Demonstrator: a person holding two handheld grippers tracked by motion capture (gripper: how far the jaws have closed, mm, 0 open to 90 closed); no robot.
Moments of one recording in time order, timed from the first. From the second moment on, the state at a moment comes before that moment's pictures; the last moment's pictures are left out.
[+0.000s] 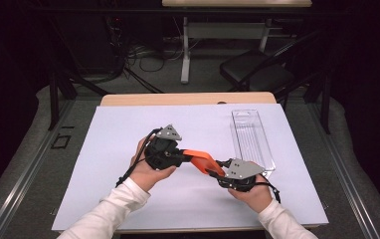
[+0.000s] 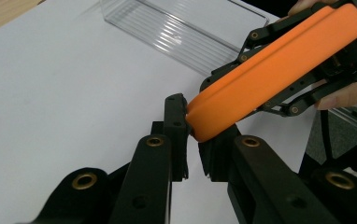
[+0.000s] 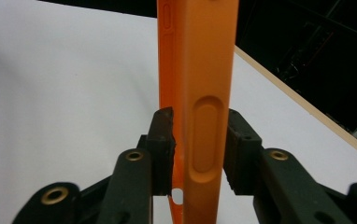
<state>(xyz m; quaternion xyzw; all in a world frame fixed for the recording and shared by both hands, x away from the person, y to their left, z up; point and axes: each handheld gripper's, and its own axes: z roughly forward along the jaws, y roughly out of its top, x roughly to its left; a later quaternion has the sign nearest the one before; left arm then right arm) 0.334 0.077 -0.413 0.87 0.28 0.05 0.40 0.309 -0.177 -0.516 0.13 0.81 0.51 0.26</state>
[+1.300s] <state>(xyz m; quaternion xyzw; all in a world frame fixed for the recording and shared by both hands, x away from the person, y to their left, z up) 0.361 0.072 -0.415 0.85 0.42 0.02 0.32 0.310 -0.180 -0.500 0.19 0.79 0.51 0.28</state>
